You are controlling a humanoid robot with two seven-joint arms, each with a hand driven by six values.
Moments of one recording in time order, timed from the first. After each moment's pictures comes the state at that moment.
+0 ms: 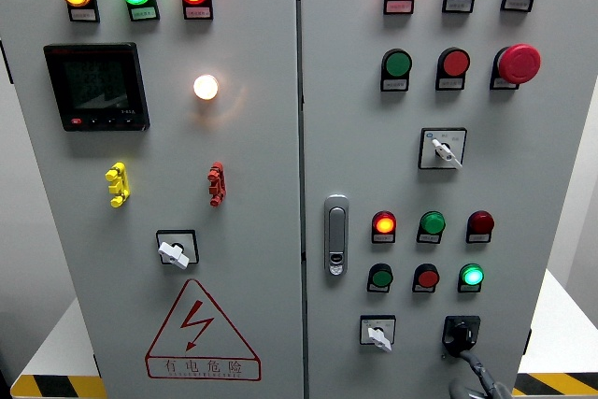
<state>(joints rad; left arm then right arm) -0.01 -0.09 0.04 -0.12 -0.07 -0.02 -0.15 0.19 0.14 1.44 1.45 -1.47 0.07 -0.07</state>
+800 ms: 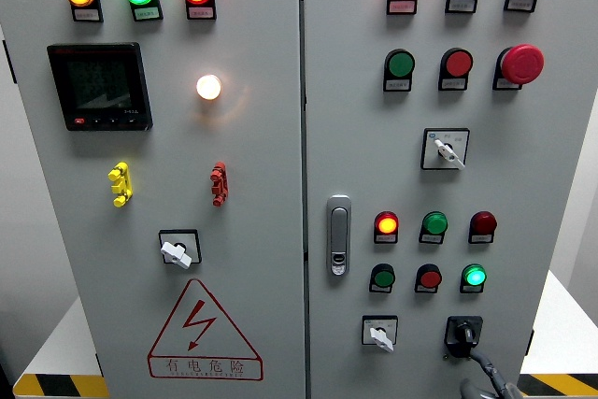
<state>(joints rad) -0.01 -0.09 0.04 -0.12 -0.07 -0.02 -0.15 0.18 0.13 1.47 1.45 -1.47 0.06 -0.07</state>
